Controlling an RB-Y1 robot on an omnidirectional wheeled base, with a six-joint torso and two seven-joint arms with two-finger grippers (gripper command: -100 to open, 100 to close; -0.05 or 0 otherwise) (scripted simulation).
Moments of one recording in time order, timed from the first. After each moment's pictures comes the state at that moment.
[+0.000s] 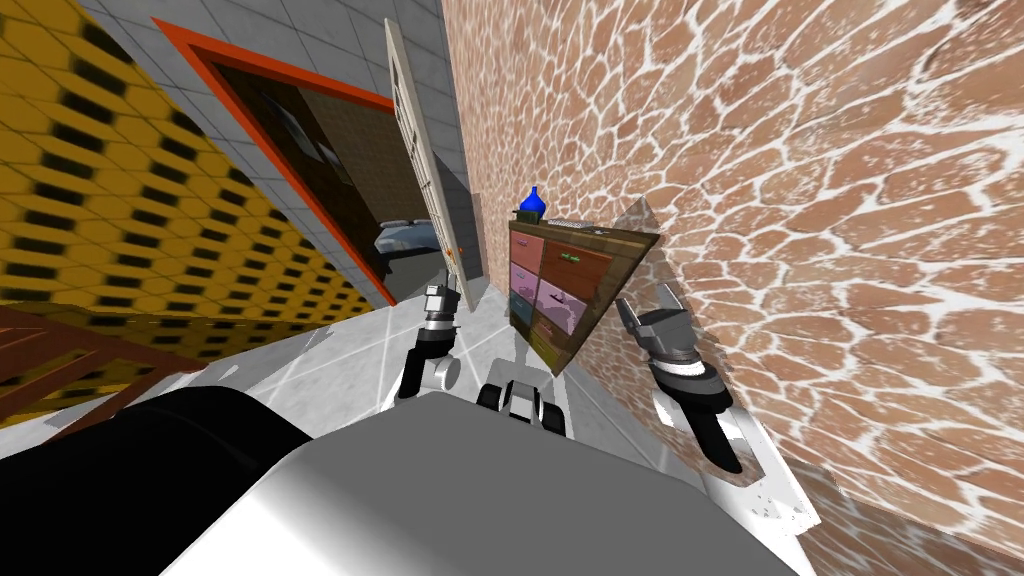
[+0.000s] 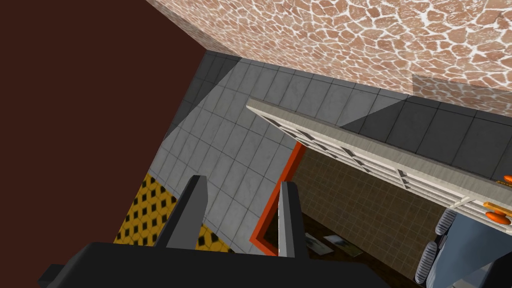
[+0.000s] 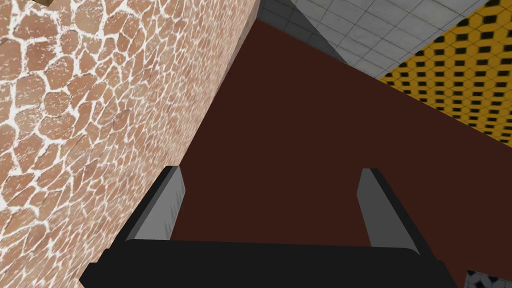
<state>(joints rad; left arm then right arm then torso) 0.48 -0.02 -0.03 -2.28 0.10 -0.45 -0.16 0.21 -0.31 -0.20 -1.99 0.45 -0.84 0.65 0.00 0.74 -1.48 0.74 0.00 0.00</state>
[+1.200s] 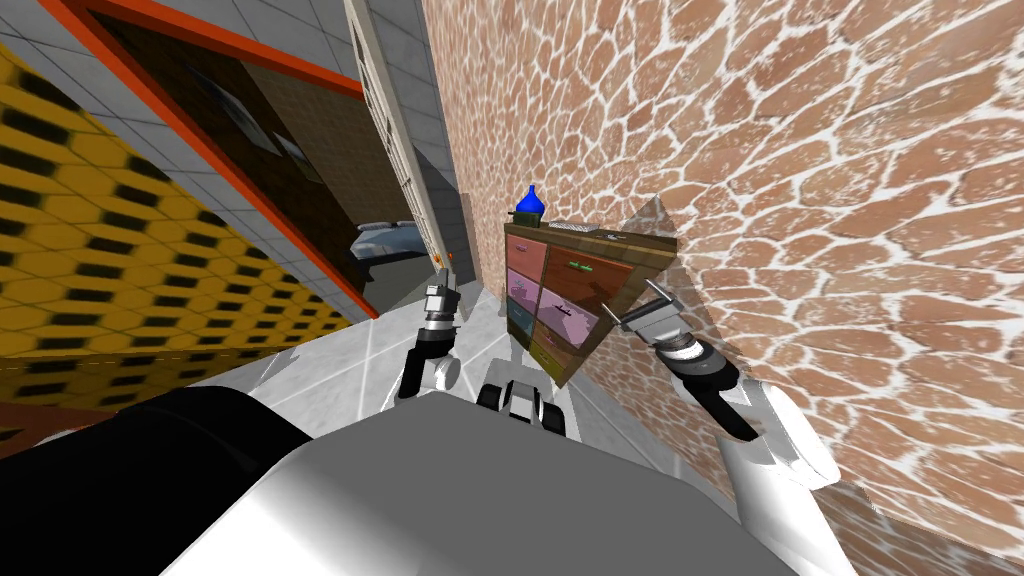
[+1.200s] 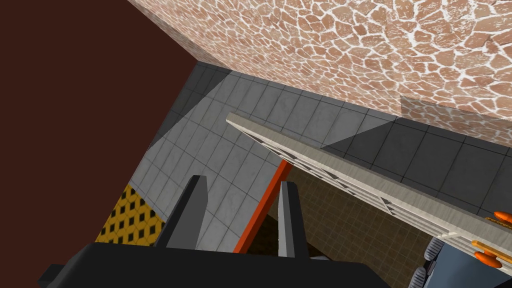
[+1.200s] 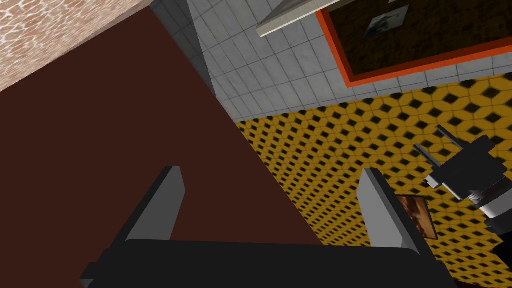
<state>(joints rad) 0.48 -0.02 -0.03 -2.28 0.10 -0.45 -0.16 0.02 -0.42 -0.31 -1.81 0.73 -1.07 0.96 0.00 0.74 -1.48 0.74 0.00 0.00</state>
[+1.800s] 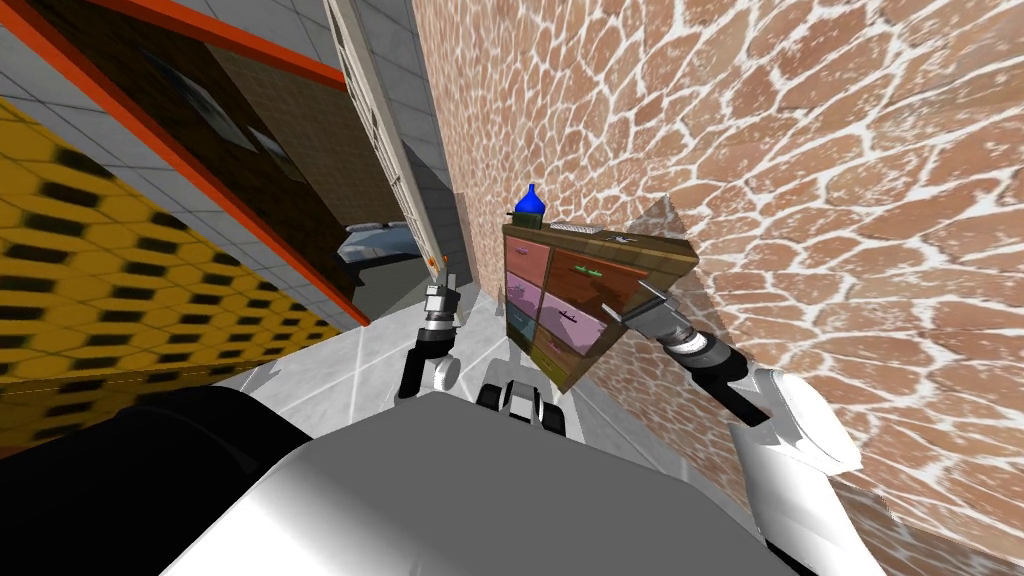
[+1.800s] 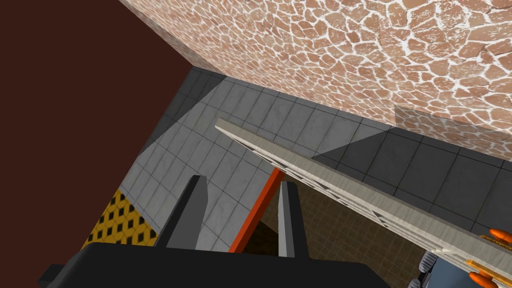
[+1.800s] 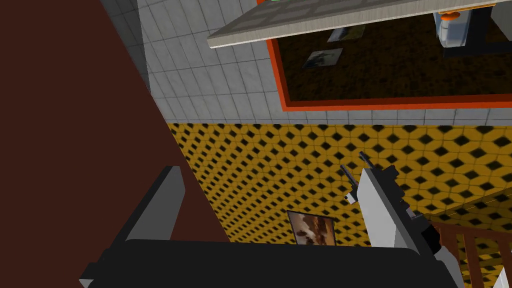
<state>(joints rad) 0.48 -0.02 -0.03 -2.28 0.10 -0.45 -0.16 -0.07 -0.47 -0.36 -1.72 0.86 -1.17 1.11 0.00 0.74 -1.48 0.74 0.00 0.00</state>
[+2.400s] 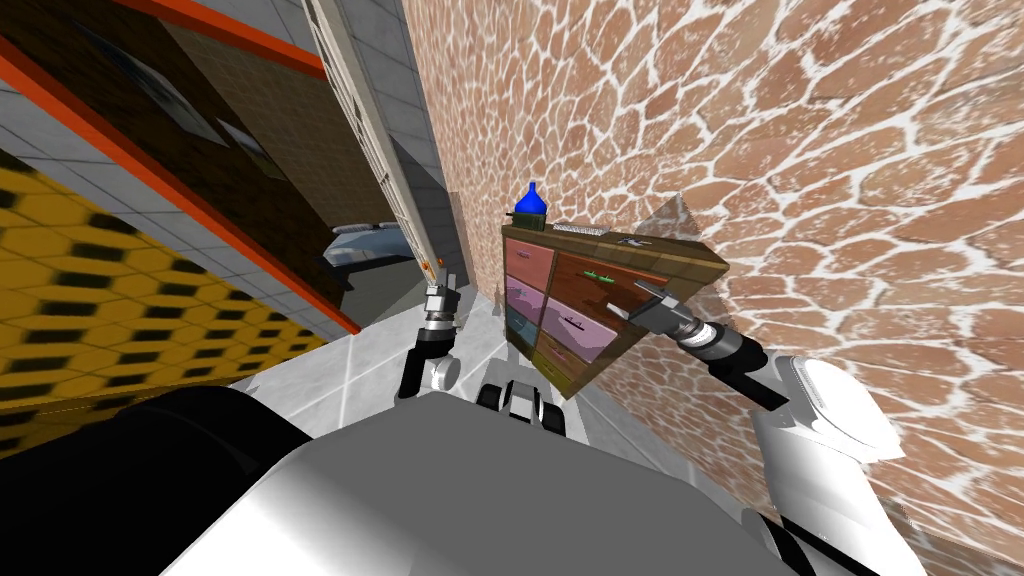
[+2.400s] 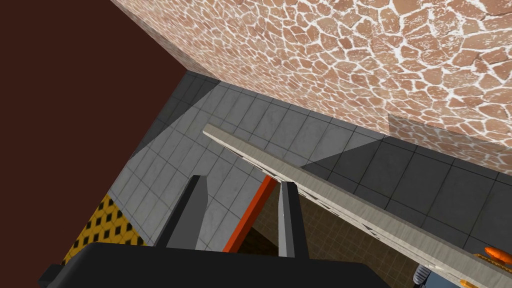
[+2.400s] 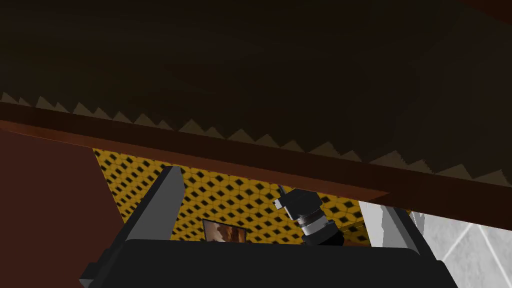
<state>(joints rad) 0.48 -0.02 -0.03 -2.28 0.10 -0.45 -0.16 -0.16 -0.56 -0.41 -1.61 1.00 -1.28 1.27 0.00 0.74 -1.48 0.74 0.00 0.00</state>
